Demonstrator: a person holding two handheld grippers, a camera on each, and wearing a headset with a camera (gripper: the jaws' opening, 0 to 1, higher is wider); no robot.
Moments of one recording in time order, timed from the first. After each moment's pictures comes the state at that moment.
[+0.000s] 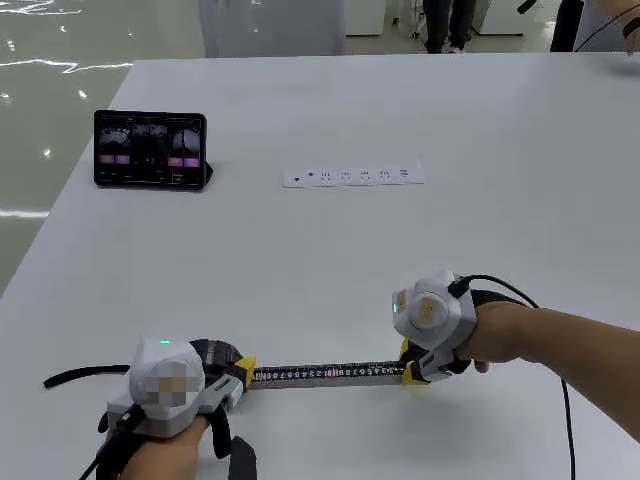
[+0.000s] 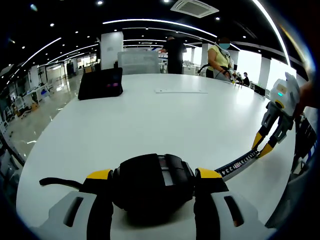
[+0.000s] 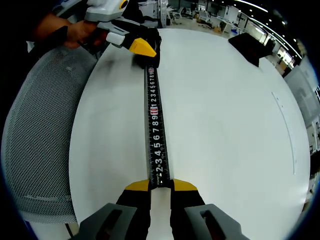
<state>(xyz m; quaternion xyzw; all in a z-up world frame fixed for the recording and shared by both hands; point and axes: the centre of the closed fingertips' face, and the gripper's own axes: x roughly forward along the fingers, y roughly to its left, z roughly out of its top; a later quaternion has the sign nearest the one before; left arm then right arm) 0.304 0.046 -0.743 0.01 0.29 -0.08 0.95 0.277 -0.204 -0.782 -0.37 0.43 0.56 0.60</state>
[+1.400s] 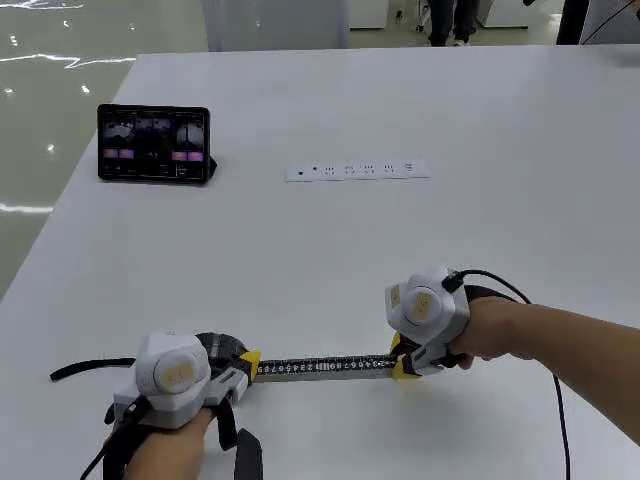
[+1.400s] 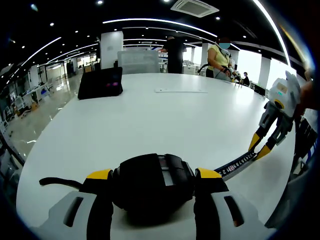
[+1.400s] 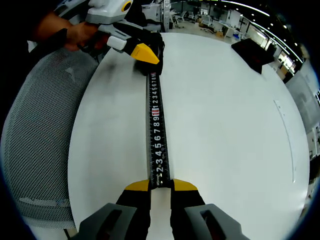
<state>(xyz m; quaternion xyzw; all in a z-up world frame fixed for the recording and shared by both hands) 0.303 0.046 -0.742 0.01 0.29 -0.08 0.95 0.277 -0.185 -0.783 -0.38 0.41 0.57 0.60</state>
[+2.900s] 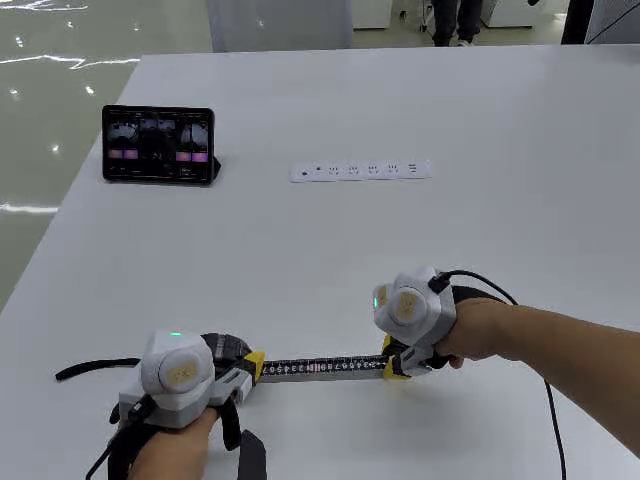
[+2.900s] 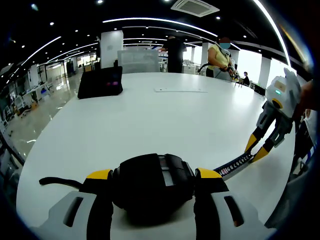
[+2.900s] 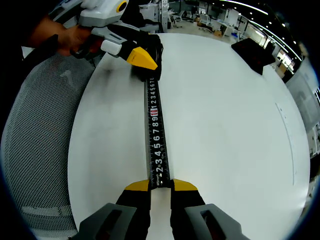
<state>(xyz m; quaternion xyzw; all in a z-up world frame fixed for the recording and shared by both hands) 0.303 0.046 -0.744 0.01 0.30 -0.08 0.95 0.279 -0.167 -0.783 -0.37 0.42 0.57 0.60</state>
